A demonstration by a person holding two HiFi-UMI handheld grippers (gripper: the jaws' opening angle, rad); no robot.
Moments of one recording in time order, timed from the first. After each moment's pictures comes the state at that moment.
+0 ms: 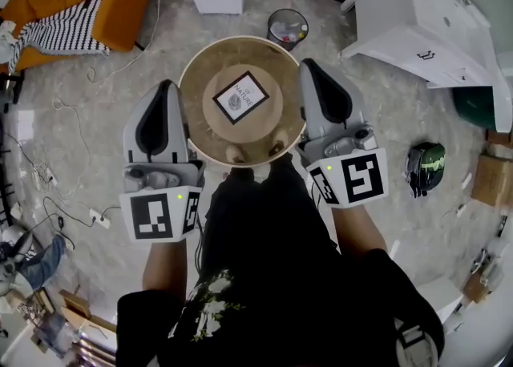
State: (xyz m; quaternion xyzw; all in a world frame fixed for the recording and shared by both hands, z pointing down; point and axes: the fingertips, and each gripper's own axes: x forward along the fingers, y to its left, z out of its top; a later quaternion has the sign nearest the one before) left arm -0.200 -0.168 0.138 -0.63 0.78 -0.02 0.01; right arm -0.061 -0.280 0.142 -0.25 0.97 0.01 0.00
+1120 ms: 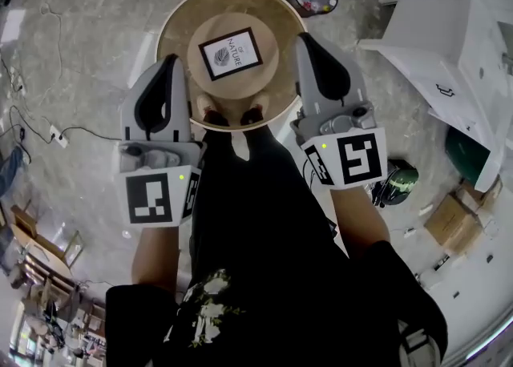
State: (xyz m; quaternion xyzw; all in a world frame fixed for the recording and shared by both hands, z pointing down) left arm -0.209 -0.220 0.282 -0.52 0.84 -0.06 -0.12; right arm -0.126 -0.354 0.286 -0.09 0.99 -0.04 -0.10
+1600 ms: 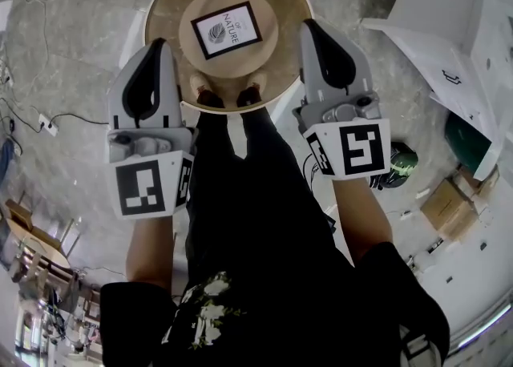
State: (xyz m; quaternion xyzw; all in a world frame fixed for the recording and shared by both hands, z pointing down) left arm -0.214 -0.212 0.359 -0.51 0.85 -0.07 -0.15; right arm -0.116 -0.354 0.365 -0.10 0.98 -0.03 -0.14
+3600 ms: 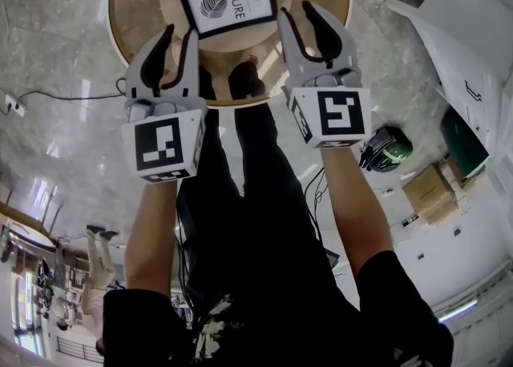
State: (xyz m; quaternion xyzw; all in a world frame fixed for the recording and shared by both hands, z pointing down) left arm -0.216 -0.206 0.700 -0.48 0.80 -0.11 -0.34; right arm -0.154 -0.342 0.693 -0.07 0.95 -0.06 -0.31
